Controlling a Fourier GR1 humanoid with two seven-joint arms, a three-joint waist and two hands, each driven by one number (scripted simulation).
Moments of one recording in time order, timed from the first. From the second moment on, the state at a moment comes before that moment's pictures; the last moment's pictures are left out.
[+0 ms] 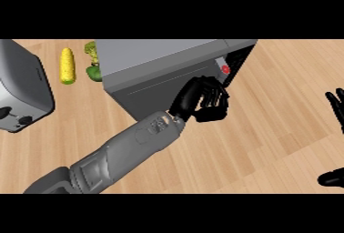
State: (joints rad) left arm -1.00 0.05 -0.92 -0.80 0.61 0.52 -0.23; right arm -0.04 -0.57 -0.08 -1.40 -0.48 0.47 -0.65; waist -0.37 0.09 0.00
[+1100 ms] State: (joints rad) left arm -1.04 0.06 -0.95 -0.77 0.70 0.58 -0.26; right arm -0.15 -0.68 0.10 -1.65 -0.49 0.62 -0.50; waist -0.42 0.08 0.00
